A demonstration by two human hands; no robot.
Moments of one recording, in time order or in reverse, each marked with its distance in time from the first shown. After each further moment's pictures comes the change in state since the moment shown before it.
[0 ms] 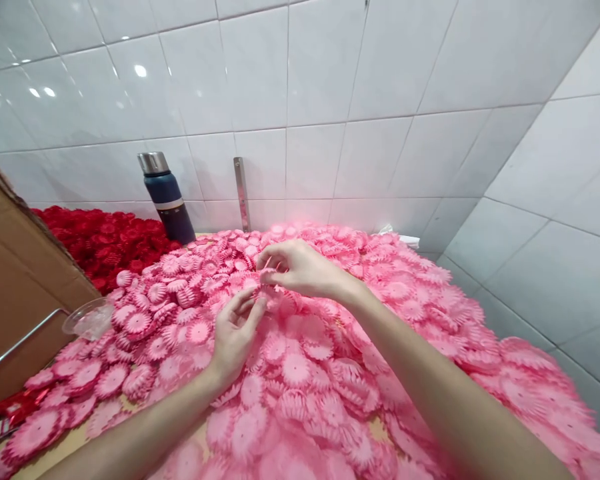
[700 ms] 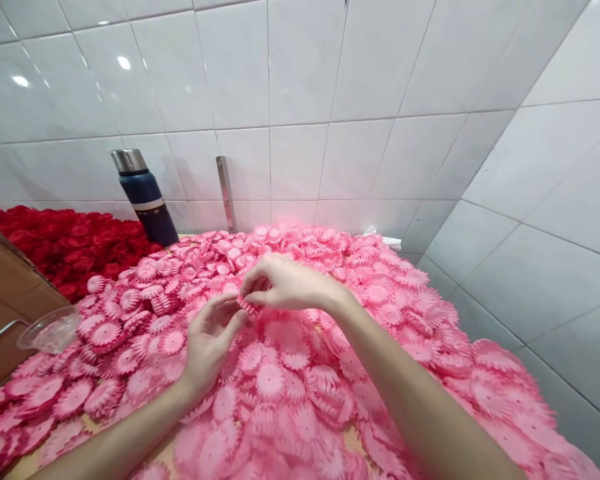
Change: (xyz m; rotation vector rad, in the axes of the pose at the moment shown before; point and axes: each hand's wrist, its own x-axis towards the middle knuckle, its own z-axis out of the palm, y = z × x) left_hand 0.000 0.007 0.003 -0.046 0.005 0.032; right_hand -0.007 -0.003 -0.010 -0.037 -0.262 -0.084
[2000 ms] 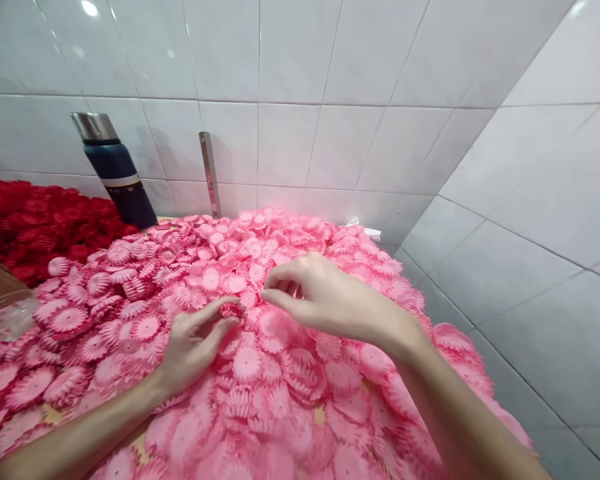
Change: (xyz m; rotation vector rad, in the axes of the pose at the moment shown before) left_hand -0.013 0.005 -0.005 0.442 -0.257 0.226; right_hand -0.067 -0.024 -0.006 -0.145 0.173 0.213
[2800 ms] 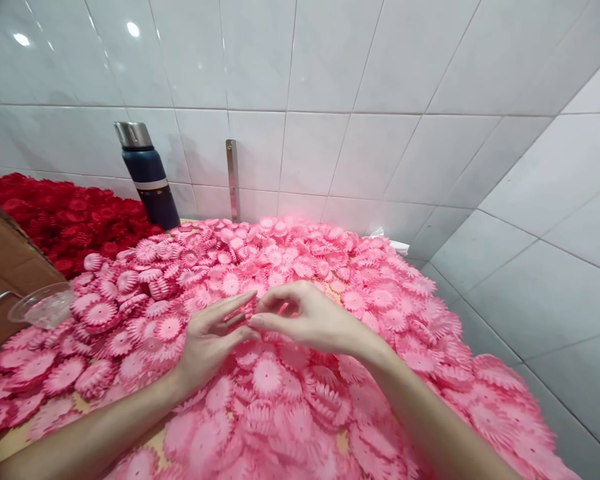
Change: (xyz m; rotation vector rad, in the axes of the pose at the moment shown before) left_hand 0.001 -0.011 0.000 -0.335 0.062 -0.116; right_hand 0.025 0.013 0.044 0.488 -0.118 0.040
